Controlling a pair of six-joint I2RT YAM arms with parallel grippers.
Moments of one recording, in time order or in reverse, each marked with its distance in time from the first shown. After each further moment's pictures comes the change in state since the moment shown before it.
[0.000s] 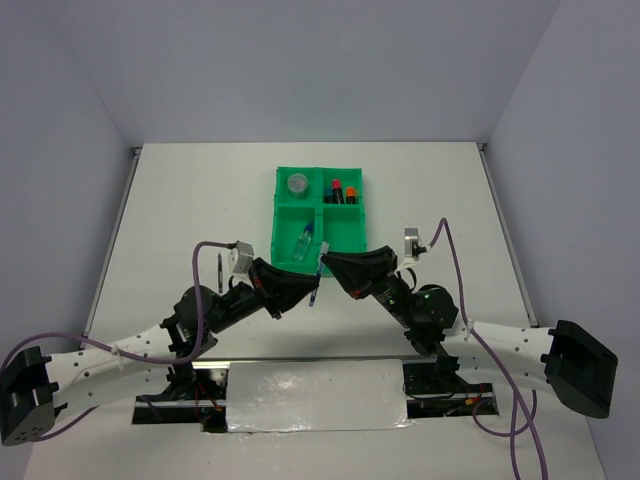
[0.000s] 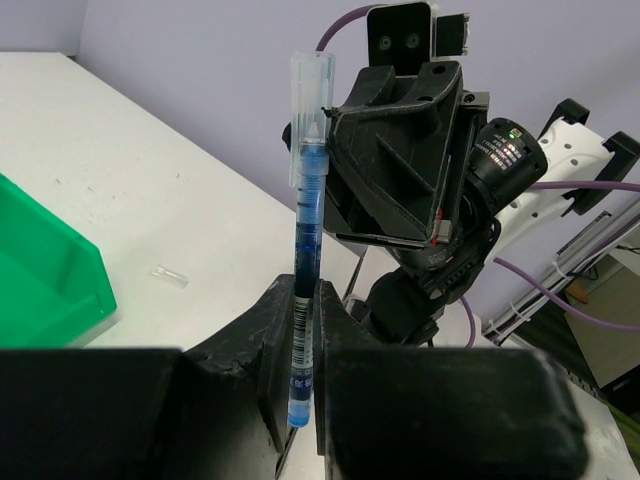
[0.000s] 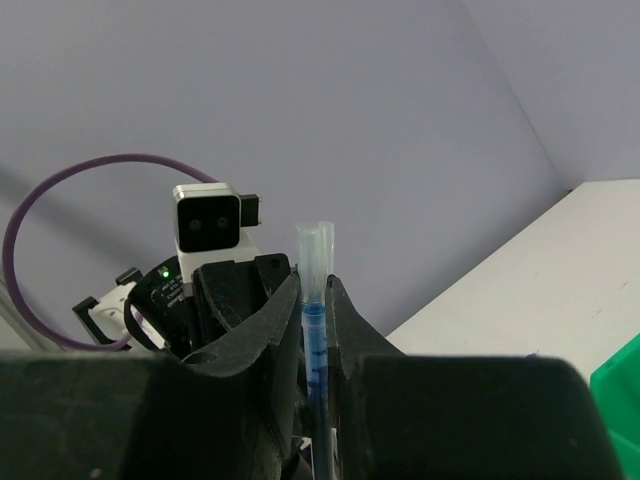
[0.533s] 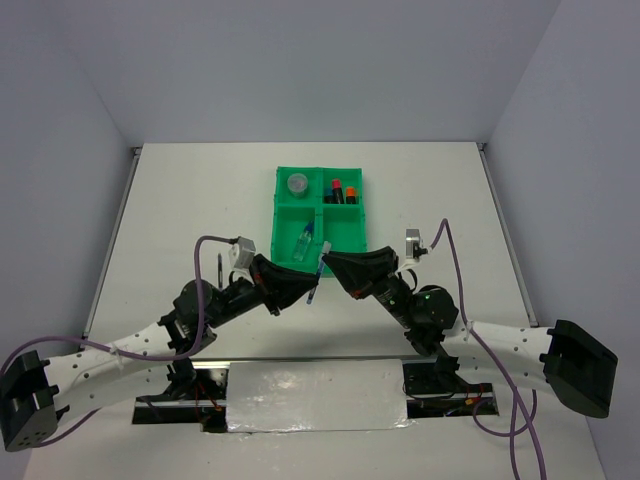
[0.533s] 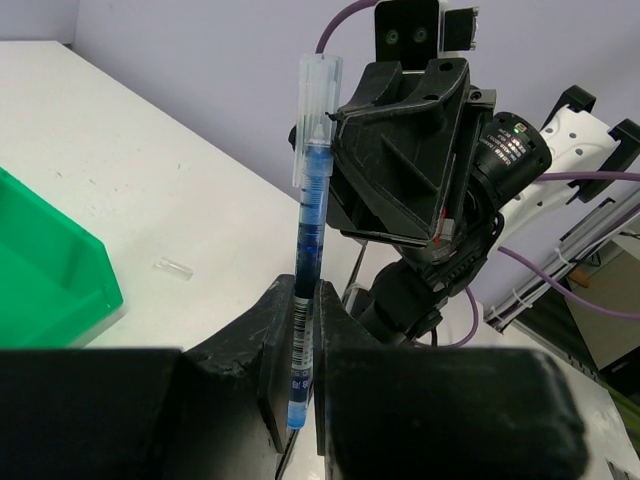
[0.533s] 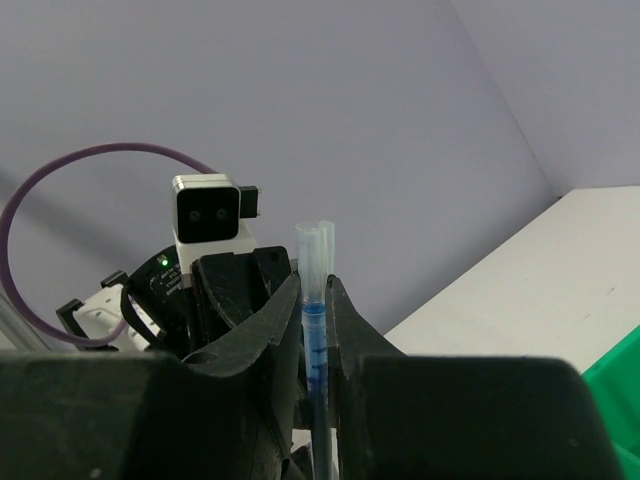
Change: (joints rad) left arm 0.053 0.000 0.027 -0.059 0.074 -0.003; right arm -0.003 0.008 -0.012 0.021 0.006 -0.020
